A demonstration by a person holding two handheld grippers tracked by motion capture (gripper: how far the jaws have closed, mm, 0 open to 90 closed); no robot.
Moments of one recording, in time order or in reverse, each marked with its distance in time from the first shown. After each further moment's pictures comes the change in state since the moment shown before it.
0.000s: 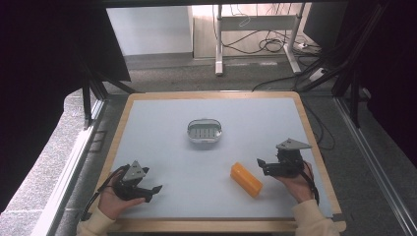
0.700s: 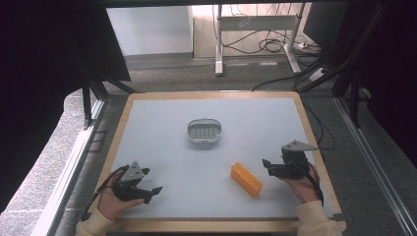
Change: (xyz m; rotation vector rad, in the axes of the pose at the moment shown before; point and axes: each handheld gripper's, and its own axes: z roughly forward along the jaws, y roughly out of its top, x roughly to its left) left arm 0.001 -0.003 -0.002 -0.019 -0.038 0.001; right arm -0.006 -0.005 -0.010 0.015 -0.021 0.047
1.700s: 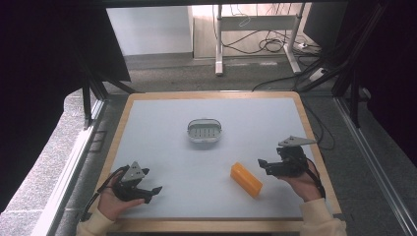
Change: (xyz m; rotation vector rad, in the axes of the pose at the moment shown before) left arm 0.000 -0.001 0.001 0.007 0.011 -0.004; right arm 0.015 0.026 -0.018 0.046 0.096 -0.017
